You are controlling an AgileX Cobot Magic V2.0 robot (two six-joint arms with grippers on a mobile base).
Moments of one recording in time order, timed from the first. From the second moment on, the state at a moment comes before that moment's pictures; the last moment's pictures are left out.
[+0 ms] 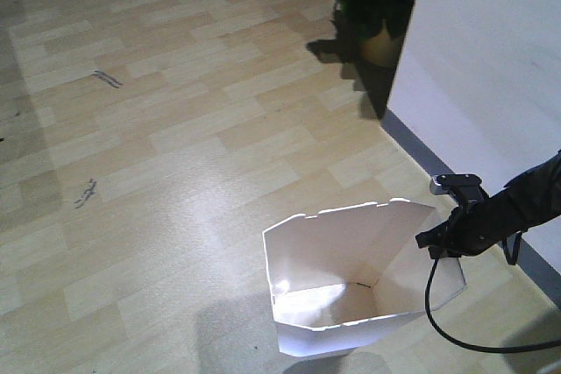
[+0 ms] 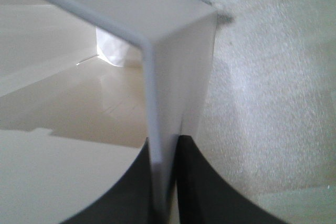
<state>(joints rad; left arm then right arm) 0.01 -0.02 0.03 -0.01 0.14 -0.05 -0.18 2.35 -0.99 0.98 0.37 -1.29</state>
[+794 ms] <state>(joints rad) 0.01 -0.02 0.03 -0.01 0.14 -0.05 -0.18 2.35 -0.99 0.98 0.36 -1.29</state>
